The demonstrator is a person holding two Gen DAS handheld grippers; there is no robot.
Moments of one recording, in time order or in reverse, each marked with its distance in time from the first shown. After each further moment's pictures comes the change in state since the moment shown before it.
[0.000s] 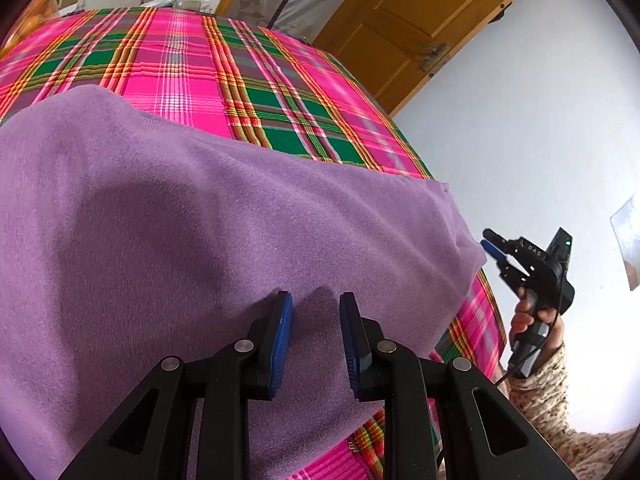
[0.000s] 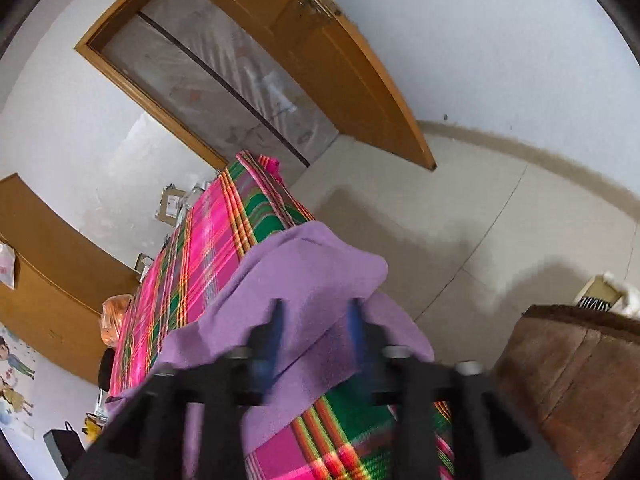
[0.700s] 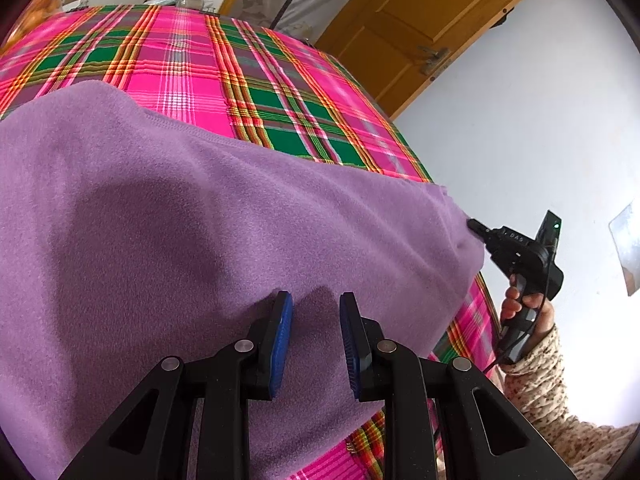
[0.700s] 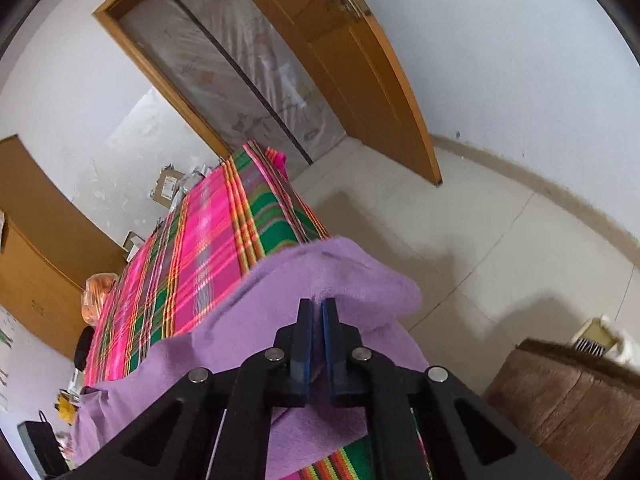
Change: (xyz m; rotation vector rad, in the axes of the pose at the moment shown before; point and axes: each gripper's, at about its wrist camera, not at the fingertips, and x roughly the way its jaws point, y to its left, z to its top) left arm -0.001 0.001 -0.001 -0.017 -0.007 -0.003; right arm 0.020 0.035 0.007 -0.145 -0.015 -0.049
